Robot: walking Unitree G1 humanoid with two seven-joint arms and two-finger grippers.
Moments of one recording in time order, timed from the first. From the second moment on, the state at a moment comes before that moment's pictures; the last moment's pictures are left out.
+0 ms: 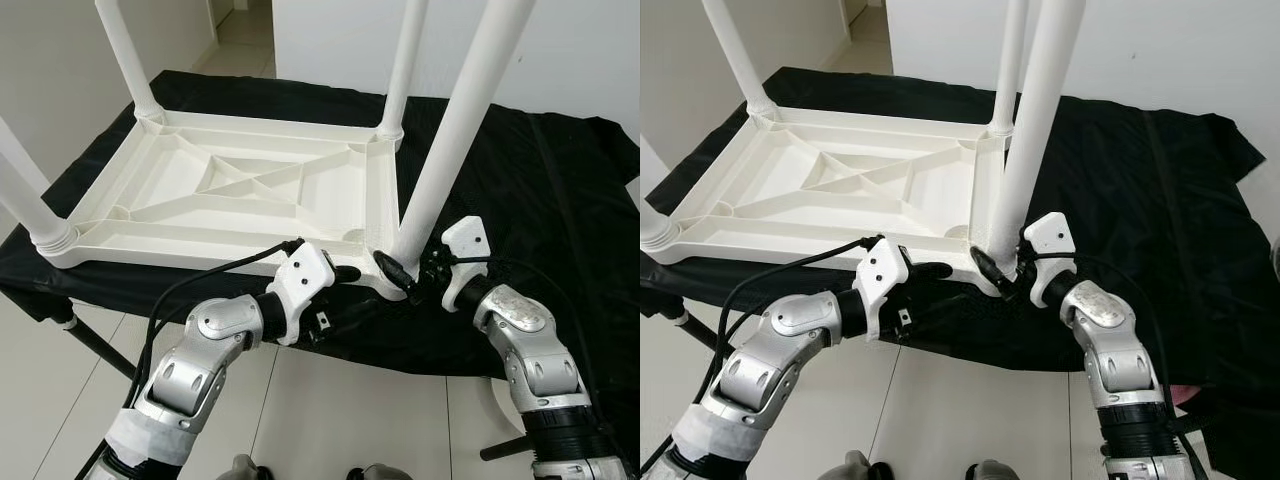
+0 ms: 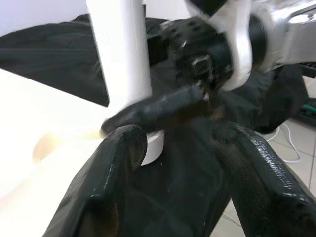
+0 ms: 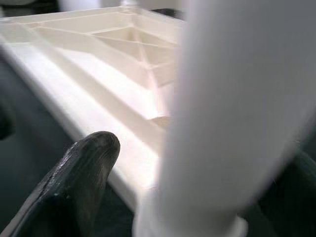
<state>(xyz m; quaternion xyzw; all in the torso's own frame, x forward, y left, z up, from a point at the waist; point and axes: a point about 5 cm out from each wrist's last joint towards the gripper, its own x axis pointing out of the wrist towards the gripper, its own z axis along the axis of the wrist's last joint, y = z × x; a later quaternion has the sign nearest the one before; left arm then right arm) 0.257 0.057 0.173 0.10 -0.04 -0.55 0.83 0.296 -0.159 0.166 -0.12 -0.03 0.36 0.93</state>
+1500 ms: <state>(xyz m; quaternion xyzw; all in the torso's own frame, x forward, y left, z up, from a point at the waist) 0.257 0.056 0.173 0.10 -0.05 -0.55 0.83 0.298 -0.129 0.155 -0.05 -0.04 0.09 0.99</state>
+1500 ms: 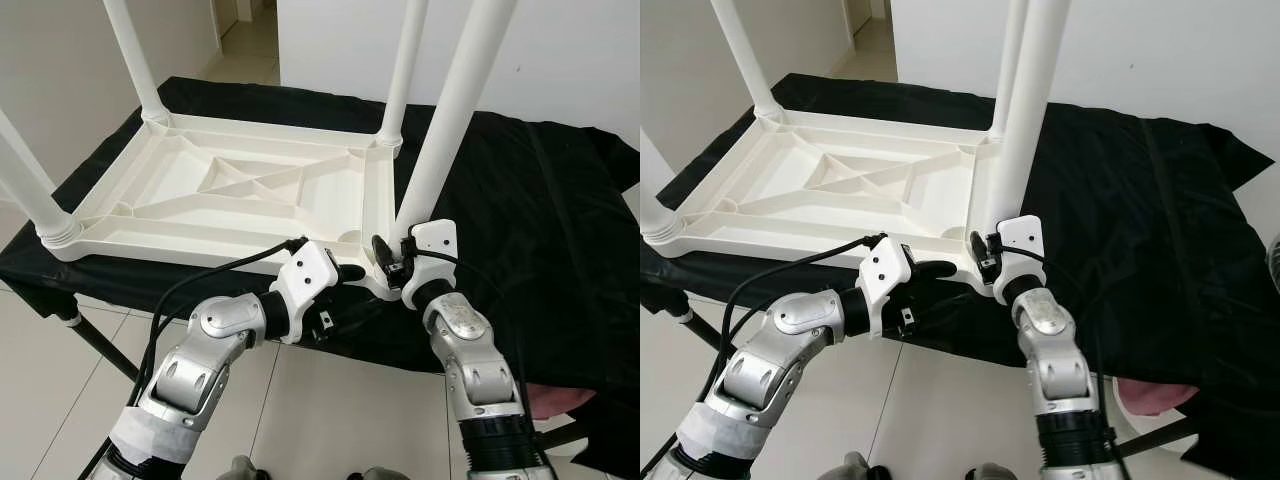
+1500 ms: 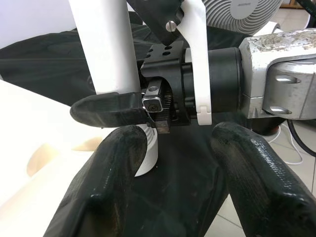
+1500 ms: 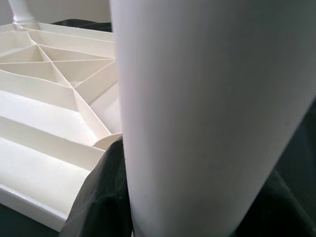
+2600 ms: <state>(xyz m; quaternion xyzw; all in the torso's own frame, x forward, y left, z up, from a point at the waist) 0.256 0.058 0.176 0.10 -0.05 -0.55 0.83 0.319 -0.144 0.162 -0.12 -0.03 0.37 0.92</state>
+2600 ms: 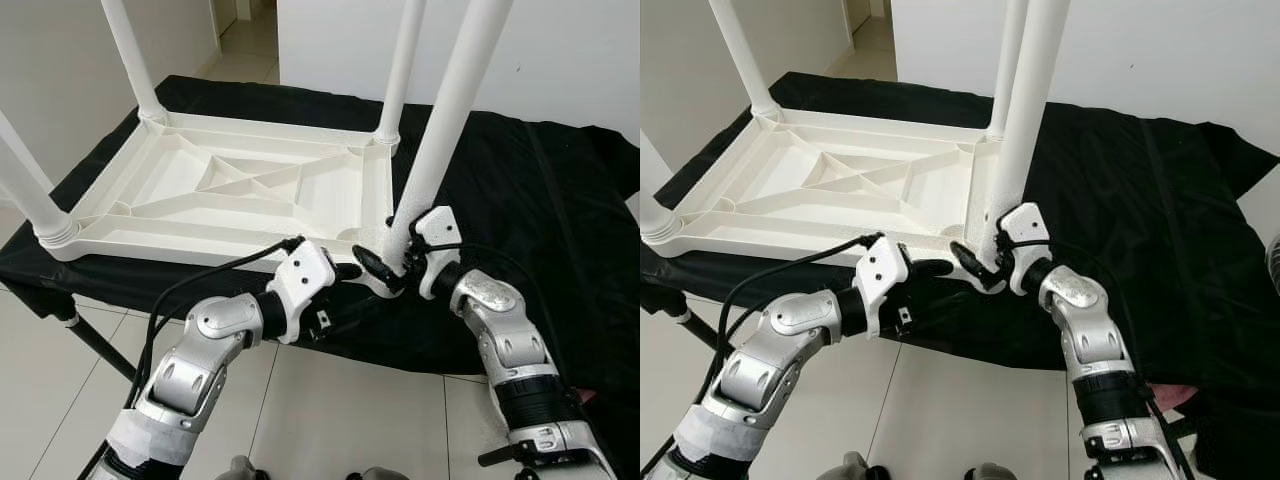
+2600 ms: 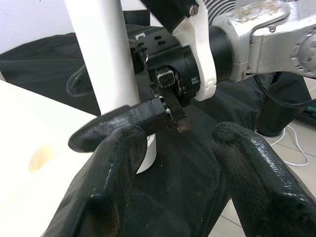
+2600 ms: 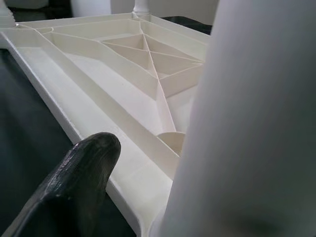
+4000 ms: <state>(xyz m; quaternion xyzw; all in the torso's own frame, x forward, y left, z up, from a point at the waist) 0.252 0.056 0.176 0.09 -0.05 -0.55 0.83 0.298 -0.121 0.148 -0.02 -0.05 0.15 0.99</state>
